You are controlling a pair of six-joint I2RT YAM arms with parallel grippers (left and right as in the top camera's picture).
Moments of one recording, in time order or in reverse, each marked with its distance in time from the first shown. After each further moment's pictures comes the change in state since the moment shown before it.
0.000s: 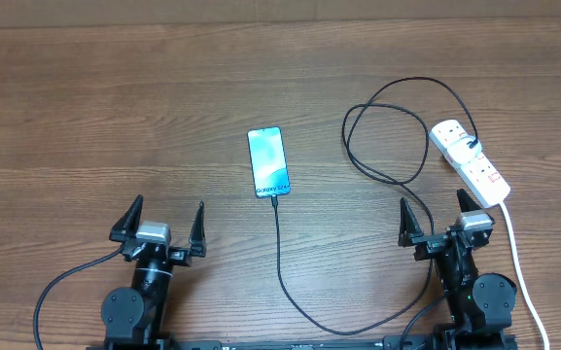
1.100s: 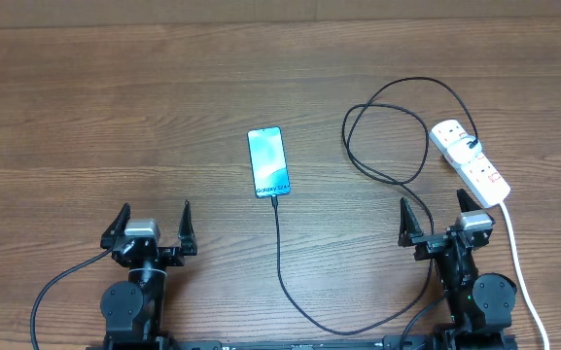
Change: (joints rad) left arm 0.056 0.000 0.000 -0.103 -0.084 -0.046; right arm 0.000 0.000 0.000 0.000 0.000 0.000
